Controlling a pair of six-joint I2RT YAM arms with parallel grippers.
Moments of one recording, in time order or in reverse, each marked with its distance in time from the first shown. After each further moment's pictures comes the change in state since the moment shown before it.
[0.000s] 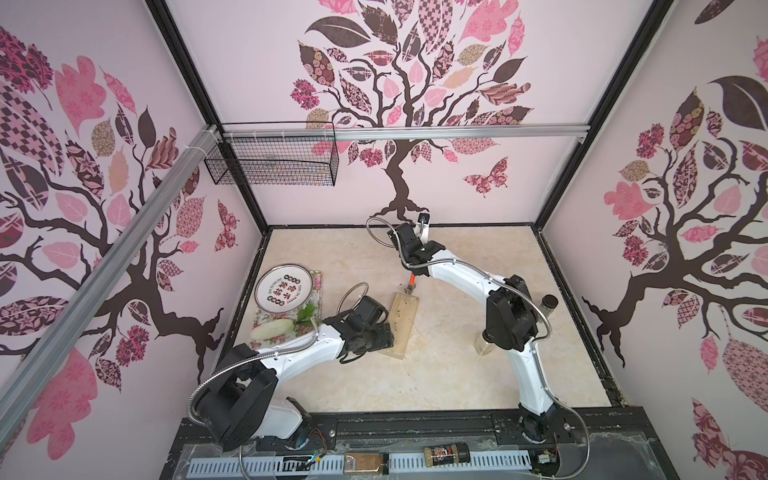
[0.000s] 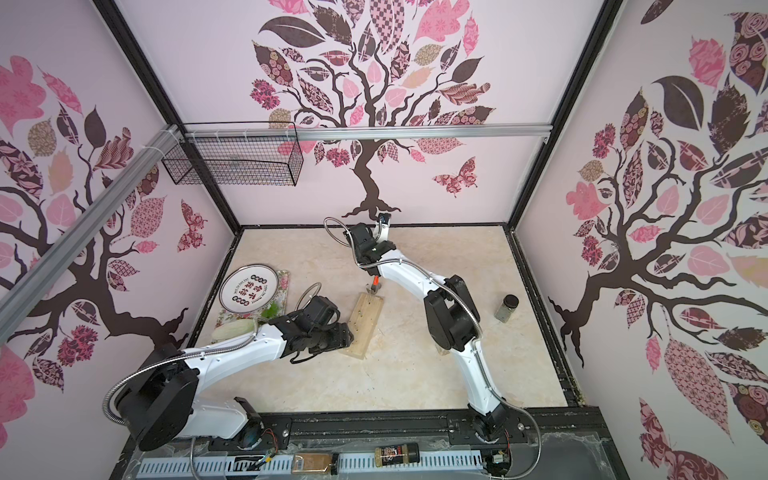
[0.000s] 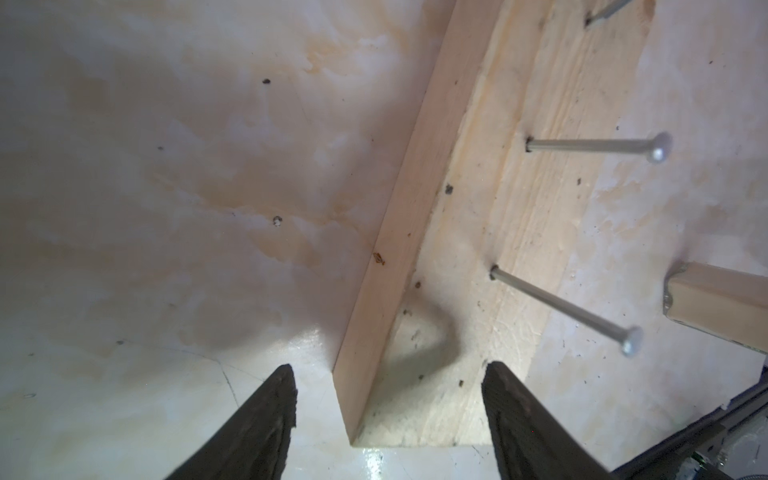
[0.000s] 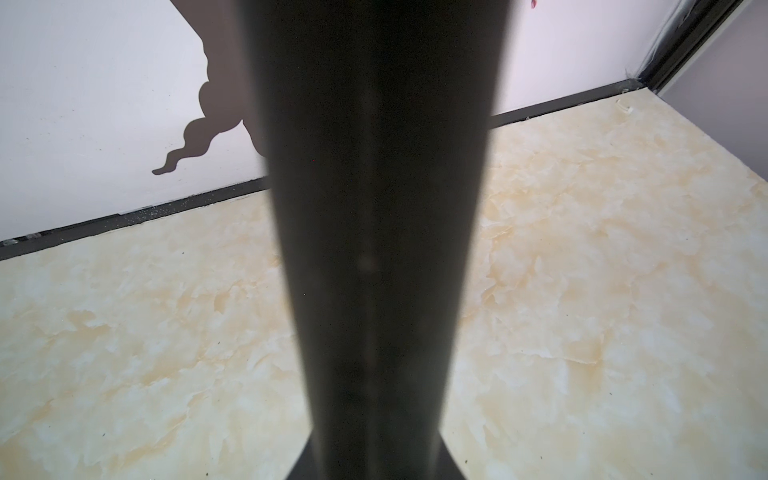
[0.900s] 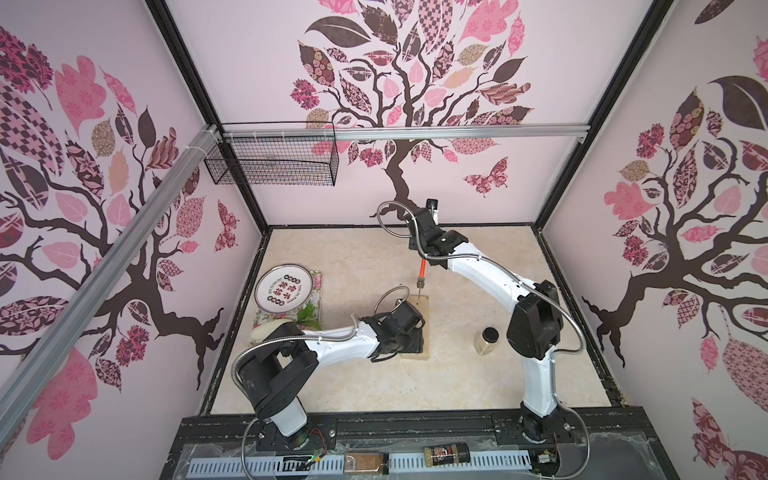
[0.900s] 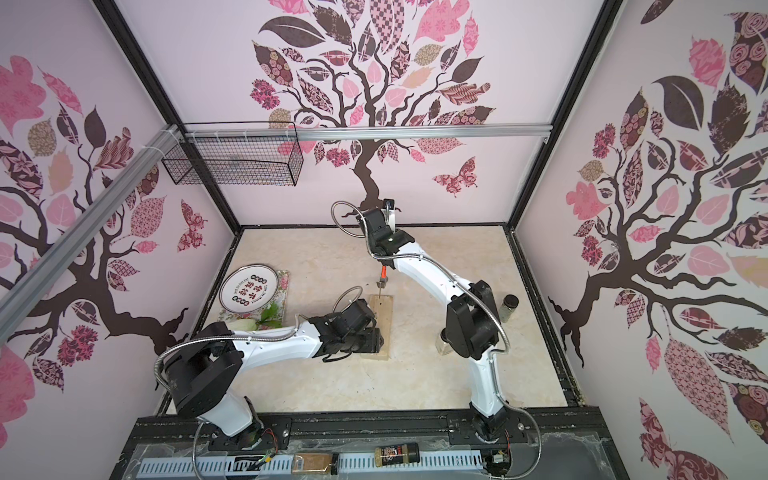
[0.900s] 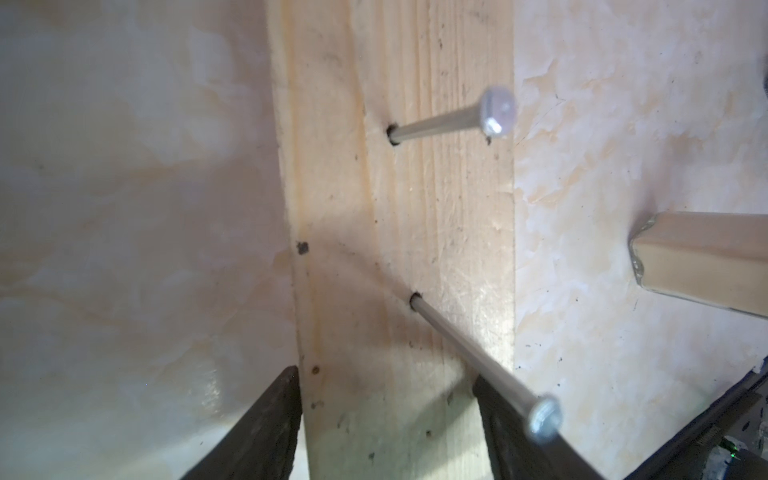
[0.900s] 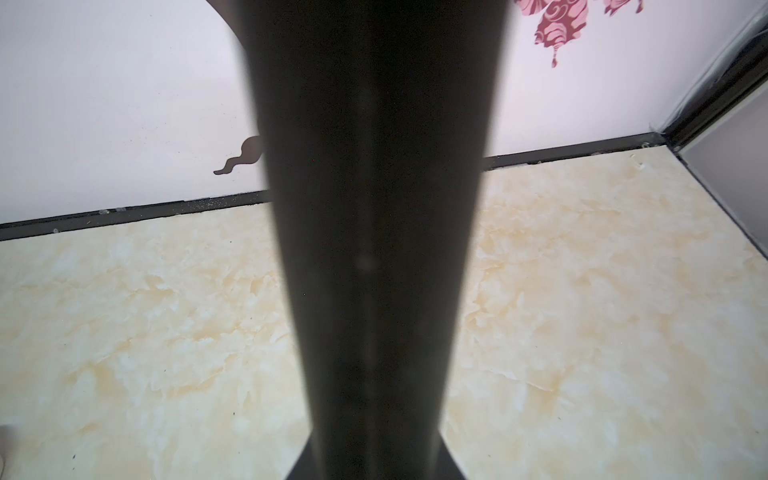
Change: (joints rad) left arm -0.222 0.236 0.183 0.115 -0.065 0.004; right arm -0.043 -0.219 -0.073 -0.027 -0.150 -0.190
